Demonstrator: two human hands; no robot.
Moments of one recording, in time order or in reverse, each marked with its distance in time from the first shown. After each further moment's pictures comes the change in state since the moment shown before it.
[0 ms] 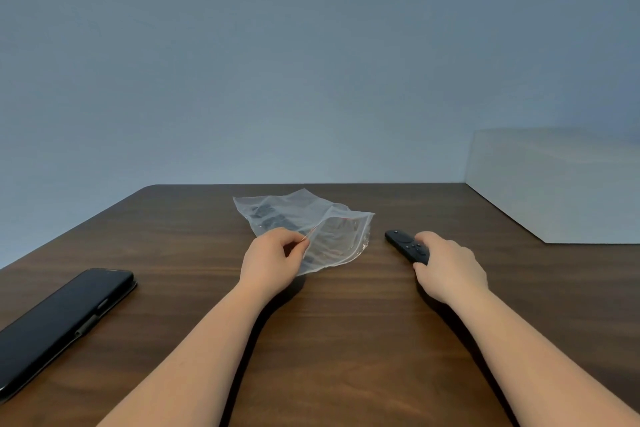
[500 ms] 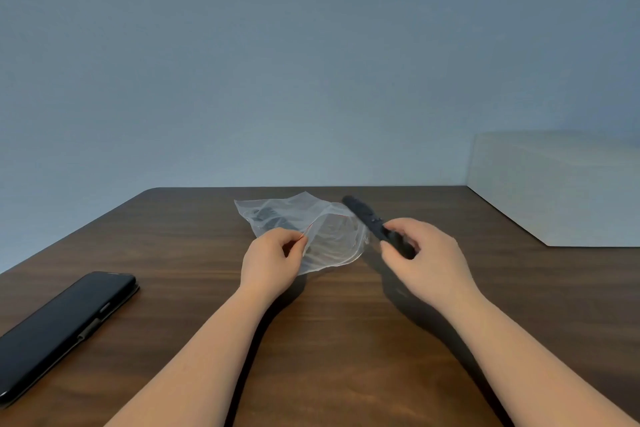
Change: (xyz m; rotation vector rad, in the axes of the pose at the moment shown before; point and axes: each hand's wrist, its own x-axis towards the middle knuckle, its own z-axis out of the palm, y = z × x) left_hand 0.002 -0.002 -0.001 -0.012 0.065 0.001; right_hand -0.027 -0.028 -0.015 0.380 0.199 -0.416
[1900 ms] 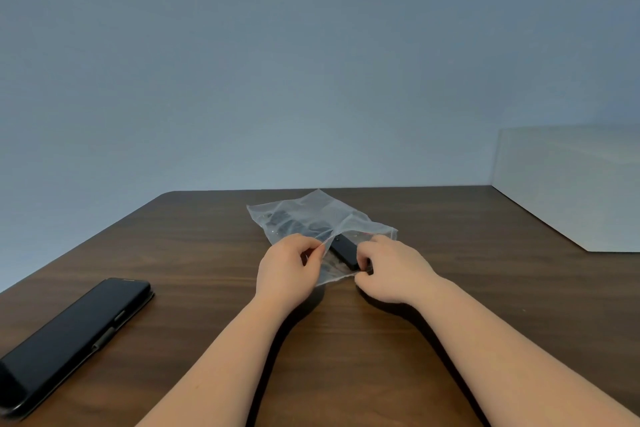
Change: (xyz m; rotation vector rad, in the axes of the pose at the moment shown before) left_hand 0.001 -0.002 0.002 0.039 -0.017 0.039; right_hand 0.044 -0.008 0.063 -0.304 -0.467 -0.081
